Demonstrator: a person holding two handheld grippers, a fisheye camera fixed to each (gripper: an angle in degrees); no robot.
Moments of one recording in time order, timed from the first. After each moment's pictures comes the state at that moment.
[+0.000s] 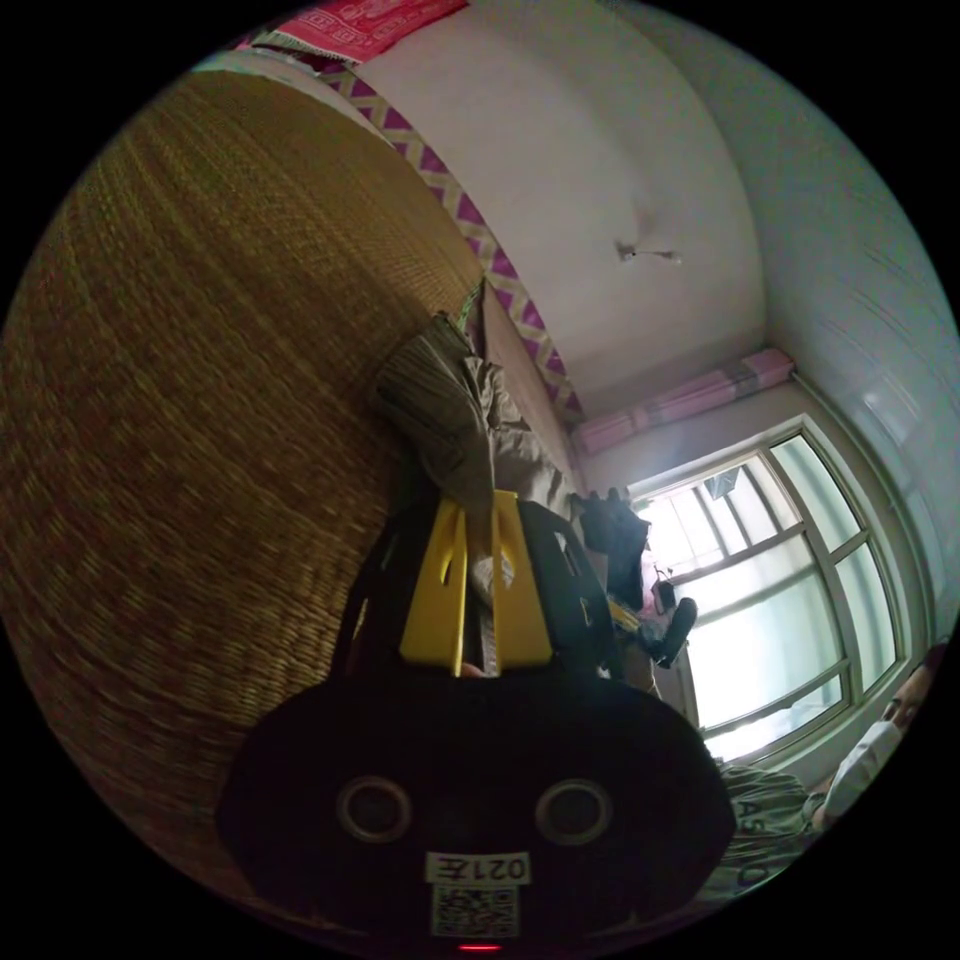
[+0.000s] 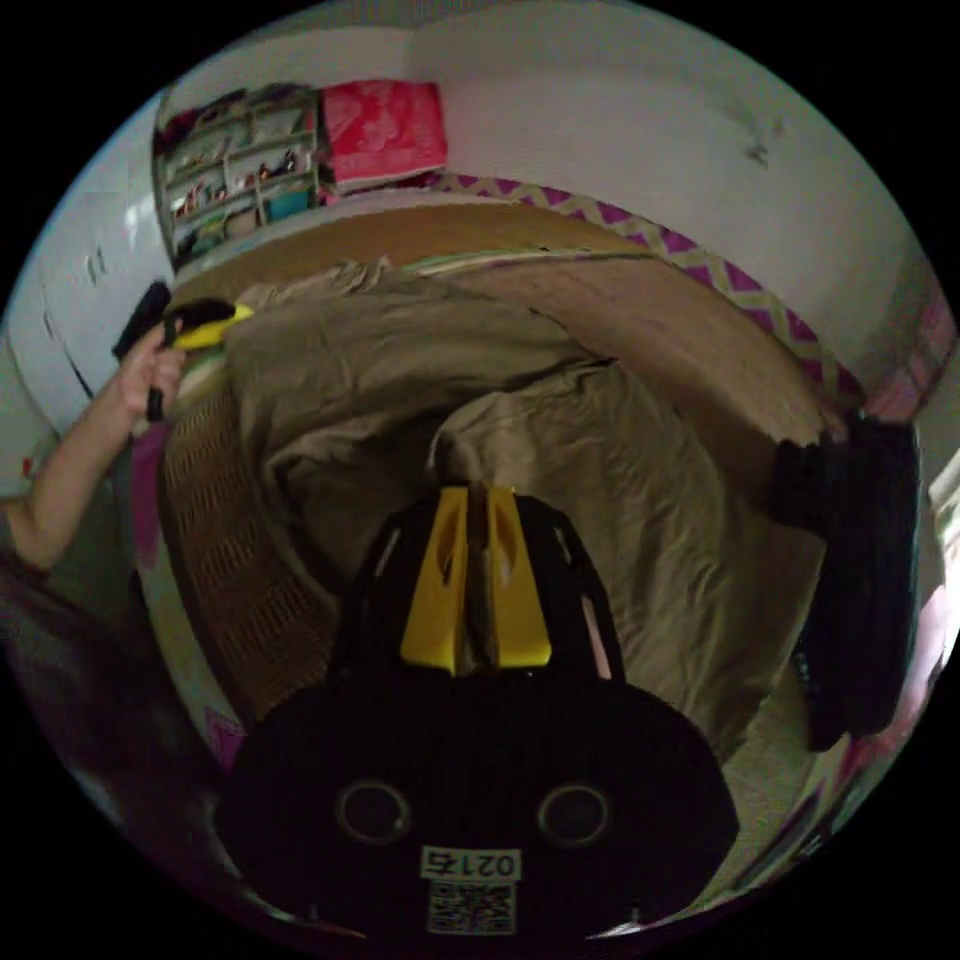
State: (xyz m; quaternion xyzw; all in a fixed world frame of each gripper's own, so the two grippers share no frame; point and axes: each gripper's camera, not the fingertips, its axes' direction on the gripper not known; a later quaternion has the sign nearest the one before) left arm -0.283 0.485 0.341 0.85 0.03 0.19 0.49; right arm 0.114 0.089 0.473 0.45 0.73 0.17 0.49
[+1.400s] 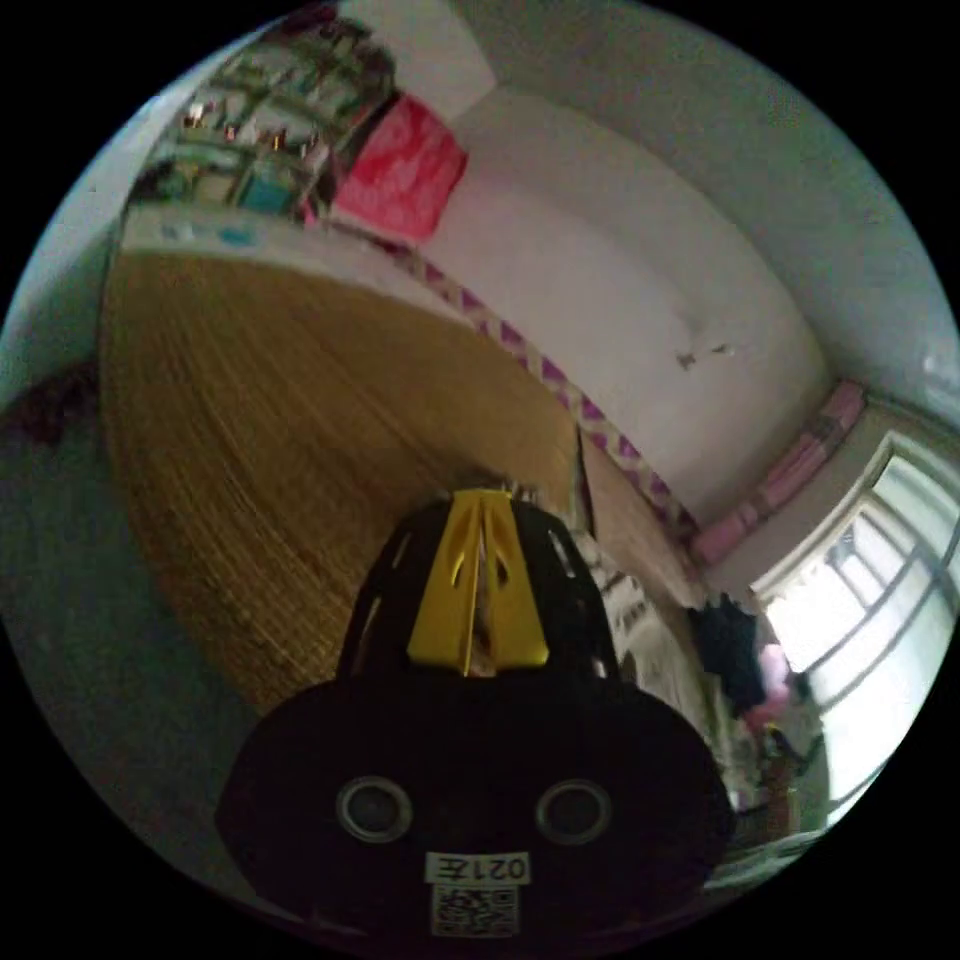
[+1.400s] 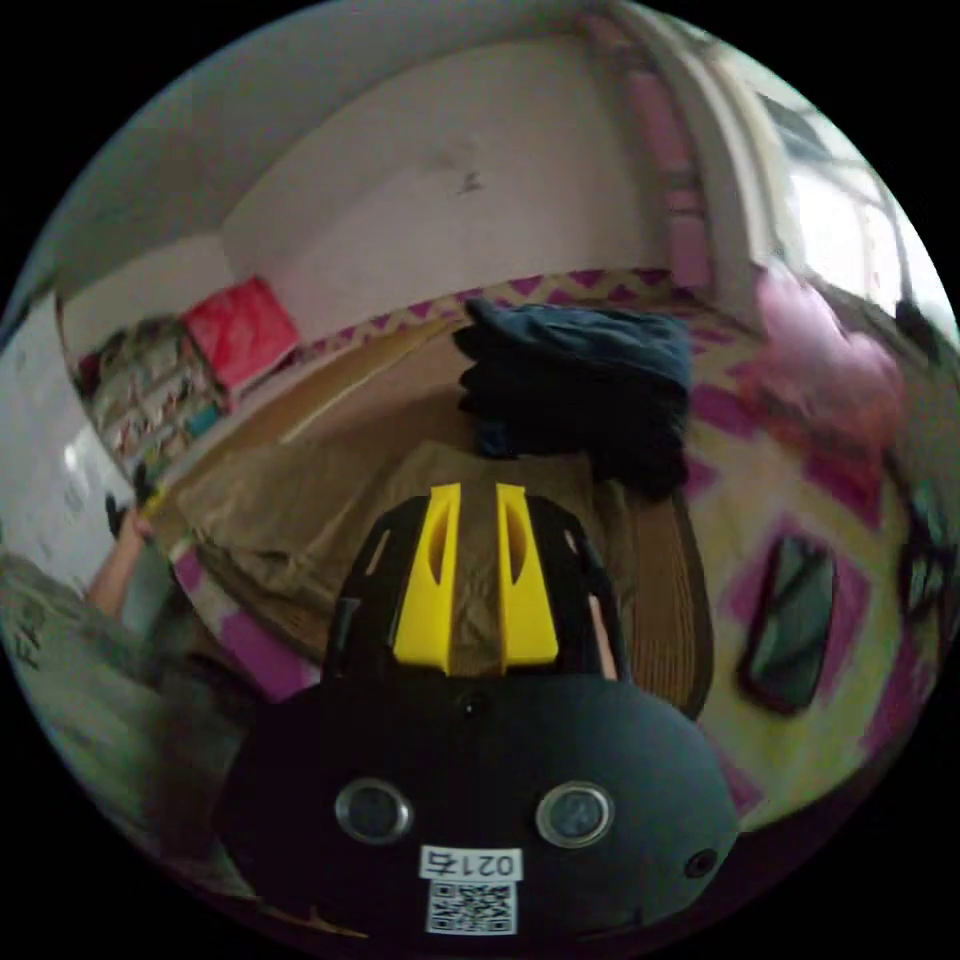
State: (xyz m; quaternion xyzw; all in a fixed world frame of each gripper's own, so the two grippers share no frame) left arm -0.218 0.587 0.464 0.97 -0.11 0.02 0.23; right arm -0.009 0.570 0.603 0.67 0.65 0.16 0.33
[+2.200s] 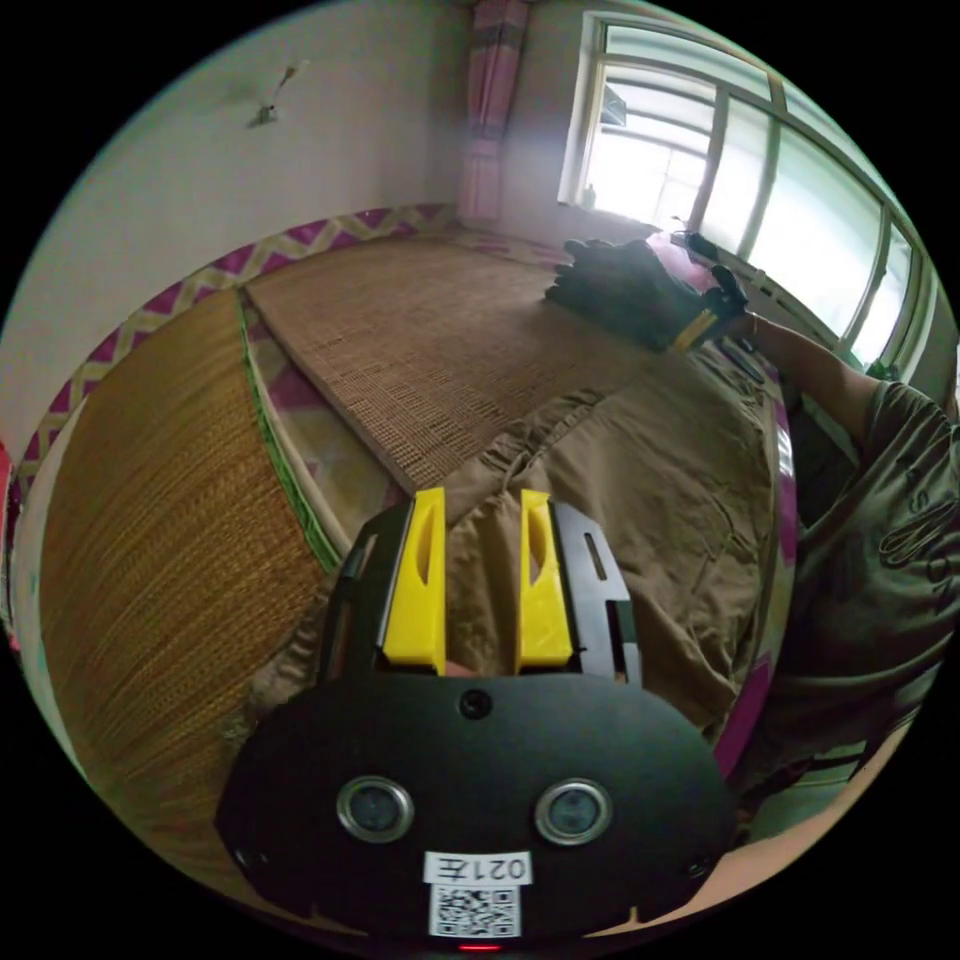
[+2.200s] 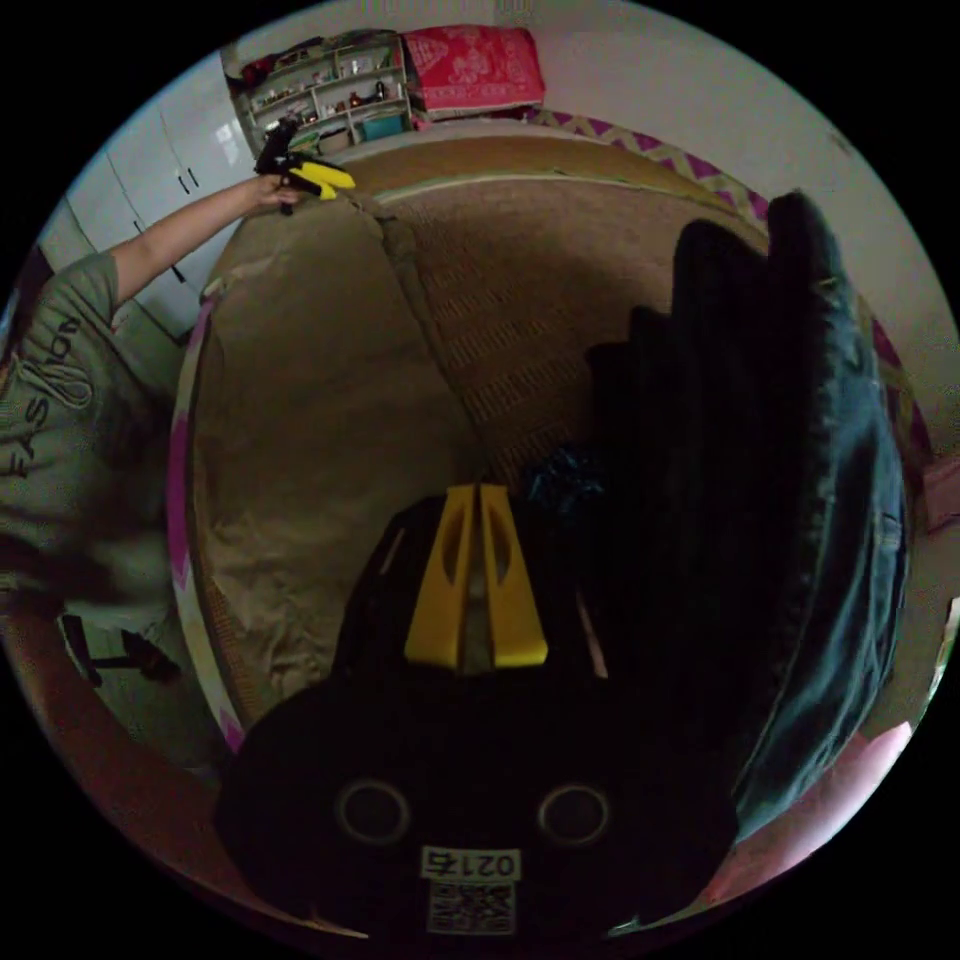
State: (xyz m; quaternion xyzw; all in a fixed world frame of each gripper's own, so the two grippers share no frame) left arm 0.010 0.336 0.325 0.62 -0.51 0.32 0.51; right arm 0.013 0.444 0.373 0.30 0.72 0.12 0.62
